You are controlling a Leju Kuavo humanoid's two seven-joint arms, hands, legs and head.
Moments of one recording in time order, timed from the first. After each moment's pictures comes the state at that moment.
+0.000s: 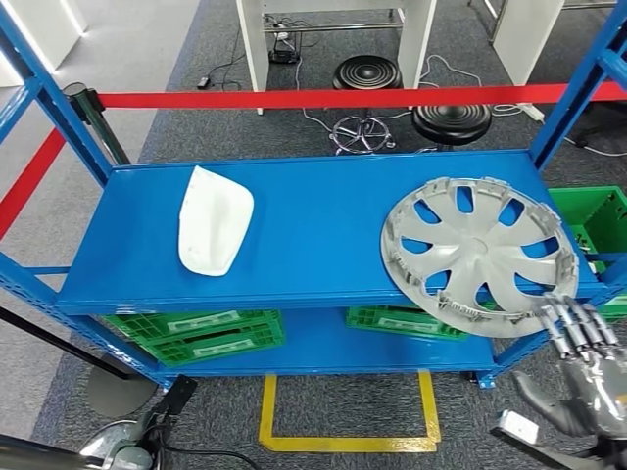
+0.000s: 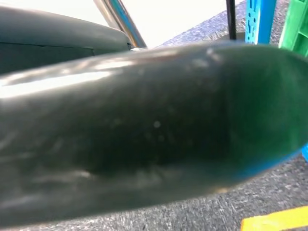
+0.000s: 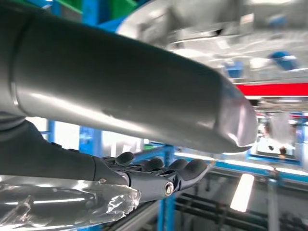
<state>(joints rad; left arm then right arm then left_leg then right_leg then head) -0.09 -0.13 0.63 -0.21 -1.00 0.04 -0.44 0.27 -0.45 -0.05 -1.63 1.17 -0.48 -0.33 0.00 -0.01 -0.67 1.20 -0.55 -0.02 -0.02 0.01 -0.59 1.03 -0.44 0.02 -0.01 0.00</state>
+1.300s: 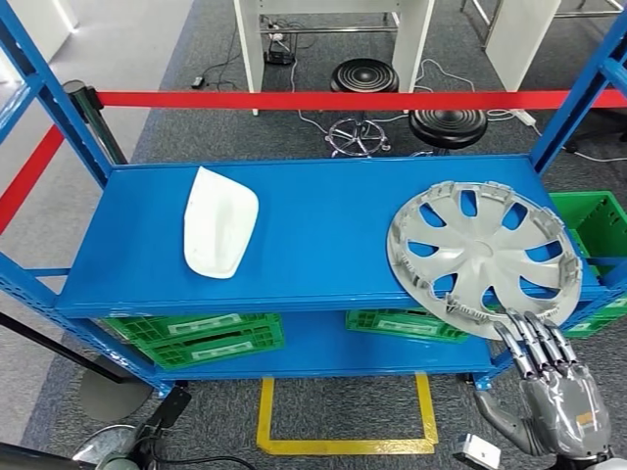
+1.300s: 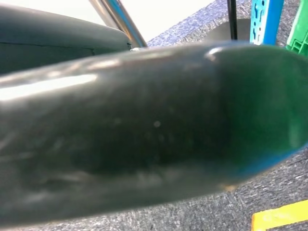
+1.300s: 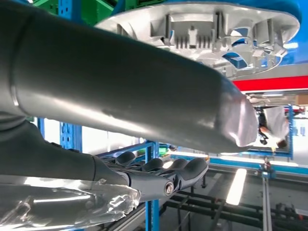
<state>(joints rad) -0.06 -0.10 0.63 -0.21 -1.00 -0.01 -0.46 0.32 -0.47 0.11 -1.67 1.19 -0.58 -0.20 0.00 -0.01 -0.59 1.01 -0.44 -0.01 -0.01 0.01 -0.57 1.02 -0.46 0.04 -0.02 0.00</state>
